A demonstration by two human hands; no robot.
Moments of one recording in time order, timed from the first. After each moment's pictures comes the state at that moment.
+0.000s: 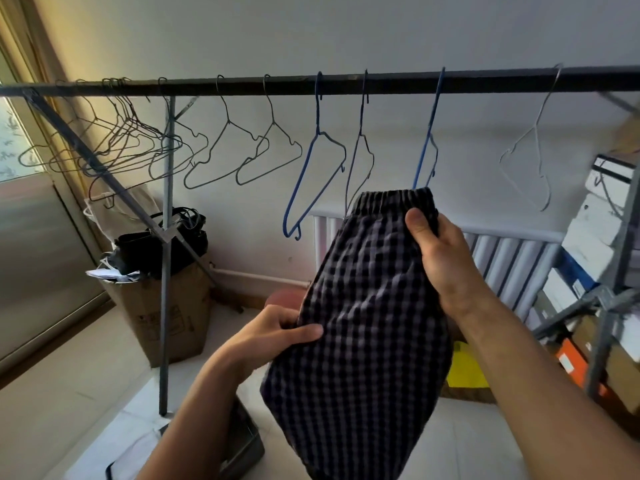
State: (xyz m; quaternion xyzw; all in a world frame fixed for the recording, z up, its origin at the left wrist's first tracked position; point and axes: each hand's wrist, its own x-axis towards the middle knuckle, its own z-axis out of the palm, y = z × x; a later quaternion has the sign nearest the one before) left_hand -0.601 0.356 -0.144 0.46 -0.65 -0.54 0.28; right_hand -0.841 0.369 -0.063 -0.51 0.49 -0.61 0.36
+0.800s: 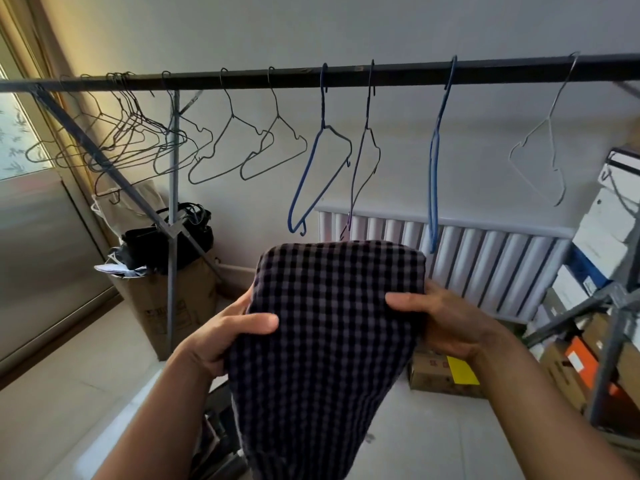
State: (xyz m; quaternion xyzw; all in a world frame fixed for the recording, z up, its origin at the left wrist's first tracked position) left_hand -0.563 0.369 -0.127 0.28 -0.47 -0.74 0.39; right_hand -0.856 0.381 -0.110 -0.47 0.38 -0.41 0.68
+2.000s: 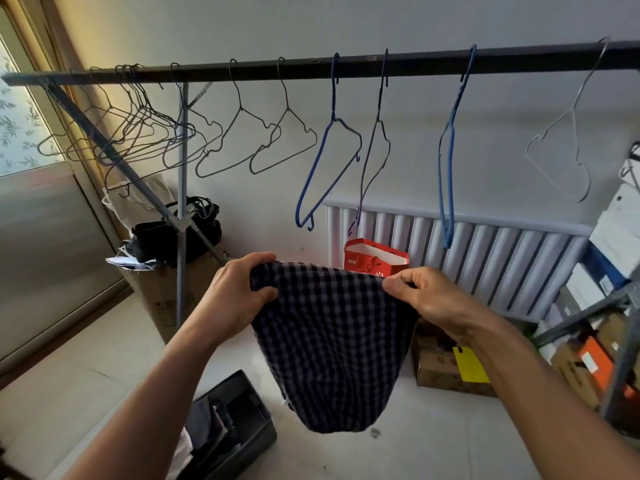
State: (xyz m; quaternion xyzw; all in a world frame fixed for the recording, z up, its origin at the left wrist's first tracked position) left_hand -0.558 0.343 -0.110 0.59 -0.70 -0.18 0.34; right_hand -0.840 0.358 -0.109 -0.61 0.59 -0.31 0.43
